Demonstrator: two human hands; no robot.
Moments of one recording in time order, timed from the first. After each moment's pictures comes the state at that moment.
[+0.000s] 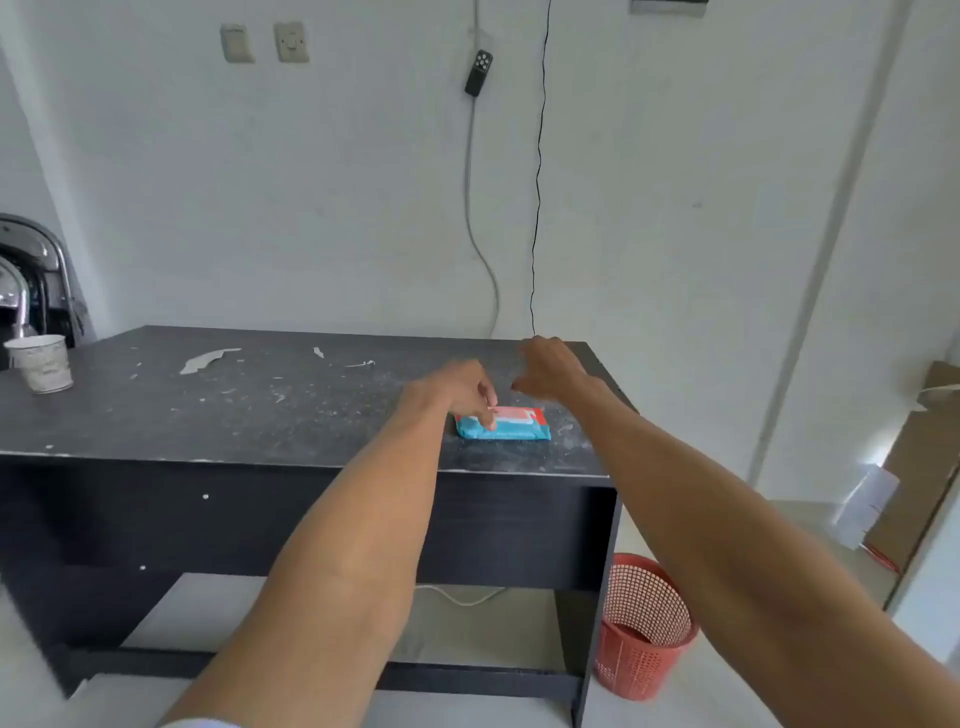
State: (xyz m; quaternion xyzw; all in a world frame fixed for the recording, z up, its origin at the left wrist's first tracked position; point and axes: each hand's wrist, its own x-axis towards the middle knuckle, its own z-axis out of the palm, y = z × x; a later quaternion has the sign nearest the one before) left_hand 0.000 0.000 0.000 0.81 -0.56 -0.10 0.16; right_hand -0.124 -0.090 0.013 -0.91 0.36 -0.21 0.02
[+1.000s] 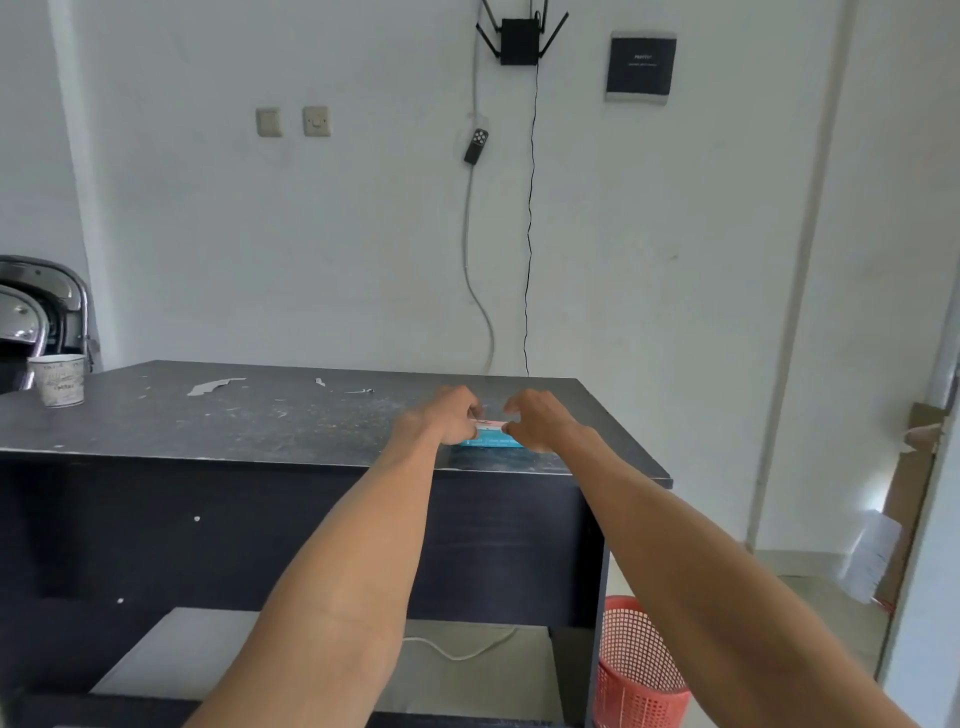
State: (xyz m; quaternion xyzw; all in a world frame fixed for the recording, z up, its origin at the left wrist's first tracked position) left_hand -0.022 0.027 -0.038 0.80 -0.56 0.02 0.21; right_hand -0.152 -0.065 -0.042 -0.92 0.33 -0.20 0.03
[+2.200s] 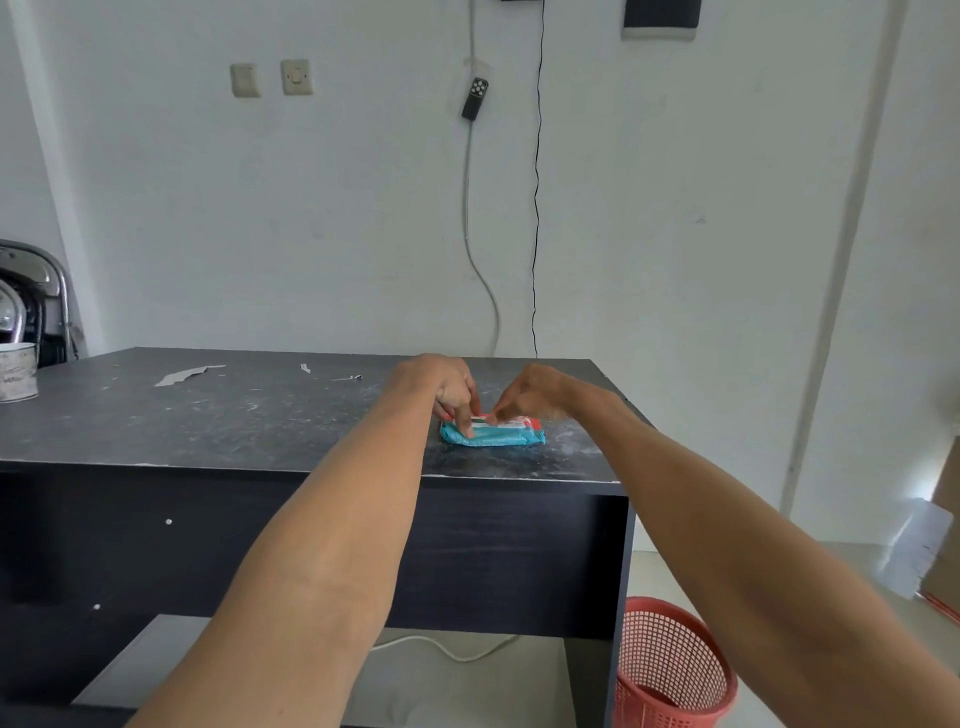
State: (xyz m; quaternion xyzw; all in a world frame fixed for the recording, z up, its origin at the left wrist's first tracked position) left_hand 0.005 -0.035 -0.007 0.83 -0.51 -0.17 0.11; right_hand -0.124 -0.133 -0.029 -0.94 0.26 -0.10 0.18
